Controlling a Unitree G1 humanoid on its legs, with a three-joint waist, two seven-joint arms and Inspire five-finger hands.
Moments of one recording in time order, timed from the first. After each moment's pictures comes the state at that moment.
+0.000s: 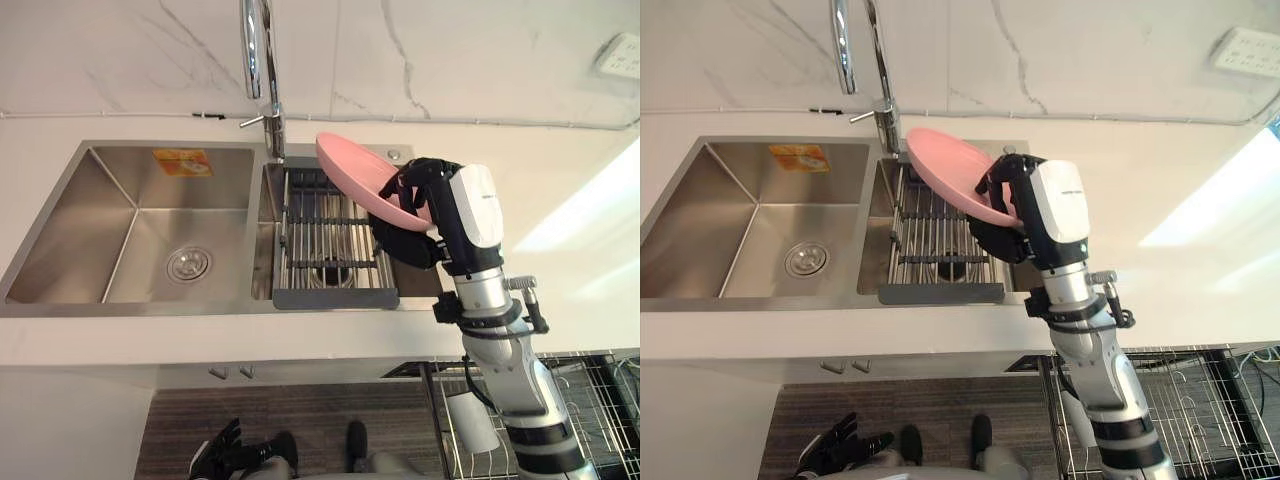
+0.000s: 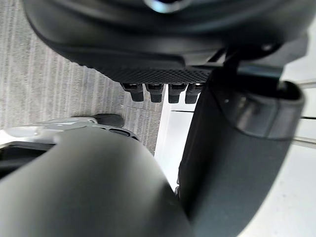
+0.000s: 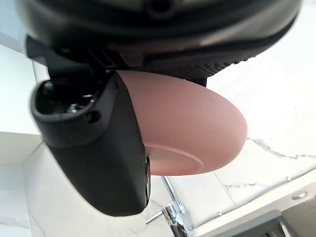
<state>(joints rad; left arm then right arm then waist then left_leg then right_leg) 0.21 0.17 0.05 1.03 -0.23 -0.20 -0.18 -0.01 -0.34 0.06 -0.35 -0.61 -0.32 -0.23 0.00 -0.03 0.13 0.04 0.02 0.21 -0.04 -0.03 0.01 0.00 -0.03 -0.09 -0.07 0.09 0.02</state>
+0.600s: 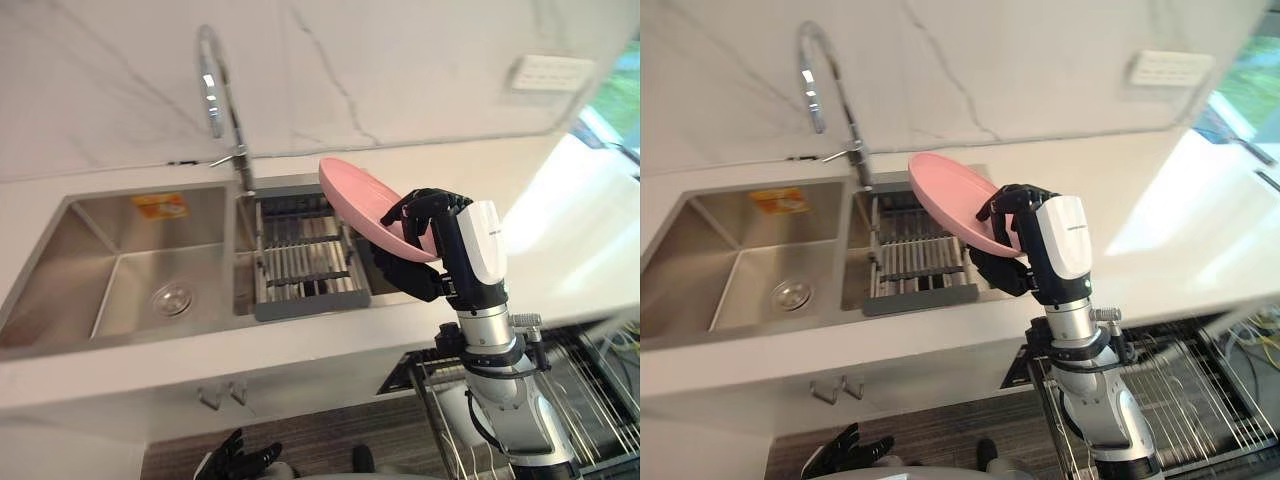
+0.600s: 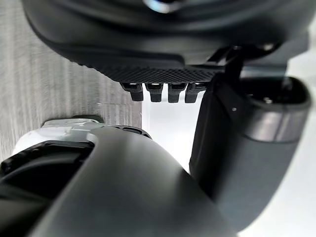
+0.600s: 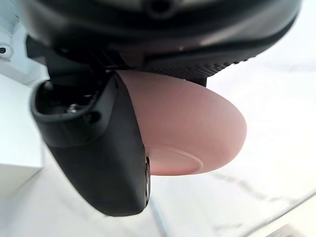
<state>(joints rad) 0.24 0.15 0.03 1.05 -0.19 -0.25 -0.18 0.09 -0.33 0.06 -0.37 -0.63 -0.38 -0.32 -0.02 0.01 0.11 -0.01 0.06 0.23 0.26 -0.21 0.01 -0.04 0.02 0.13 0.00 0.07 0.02</state>
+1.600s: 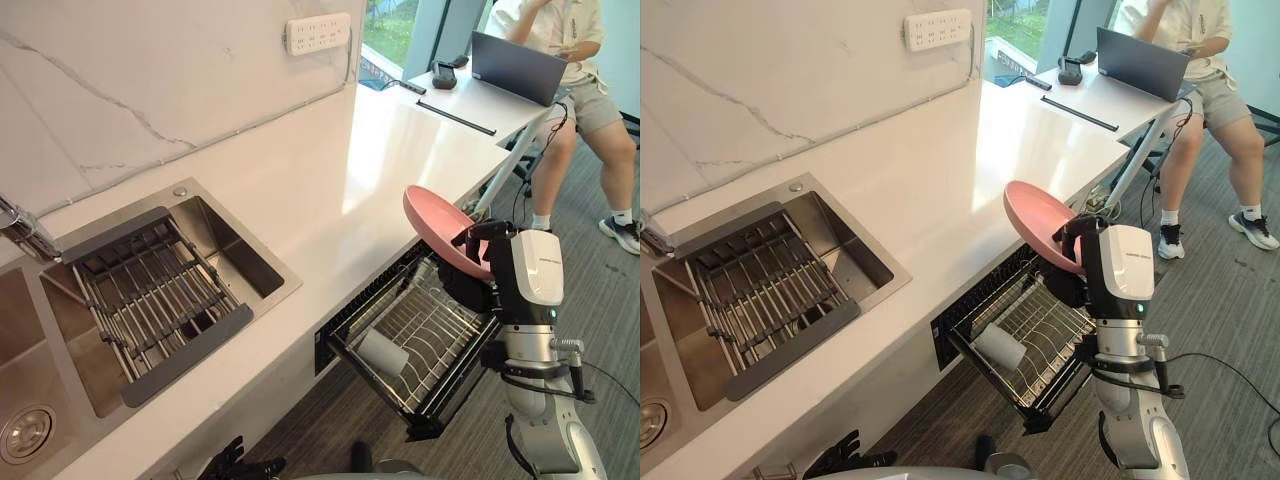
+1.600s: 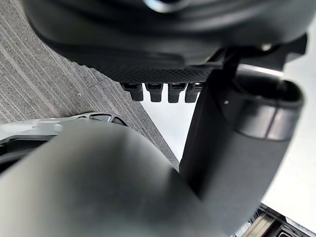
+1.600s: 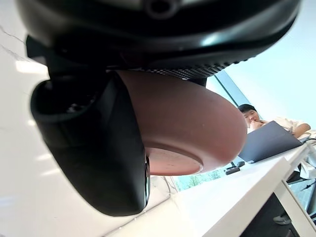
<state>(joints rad) 0.23 0.16 0.02 1.08 -0.20 -0.22 -0.17 0.21 -0.34 -0.12 -0.21 -0.73 -0.29 -0.41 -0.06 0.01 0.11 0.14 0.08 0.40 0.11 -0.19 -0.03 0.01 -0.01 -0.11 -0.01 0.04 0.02</state>
